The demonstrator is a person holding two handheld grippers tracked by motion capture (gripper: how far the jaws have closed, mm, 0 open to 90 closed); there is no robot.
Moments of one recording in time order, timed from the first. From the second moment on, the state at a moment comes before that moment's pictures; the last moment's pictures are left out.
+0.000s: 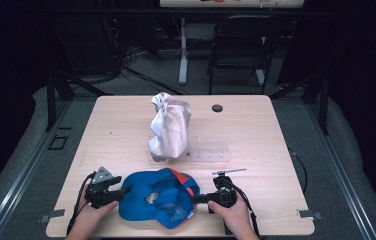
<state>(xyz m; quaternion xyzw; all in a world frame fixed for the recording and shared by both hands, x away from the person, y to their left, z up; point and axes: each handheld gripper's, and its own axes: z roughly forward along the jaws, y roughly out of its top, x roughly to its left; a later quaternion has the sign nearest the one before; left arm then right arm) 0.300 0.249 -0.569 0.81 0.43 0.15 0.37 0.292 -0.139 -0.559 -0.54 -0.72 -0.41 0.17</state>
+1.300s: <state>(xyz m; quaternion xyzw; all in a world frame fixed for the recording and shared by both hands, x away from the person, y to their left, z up) 0.299 0.259 -0.564 0.80 0.44 0.16 0.38 0.304 -0.188 -0.444 -0.57 -0.66 -0.43 0.23</state>
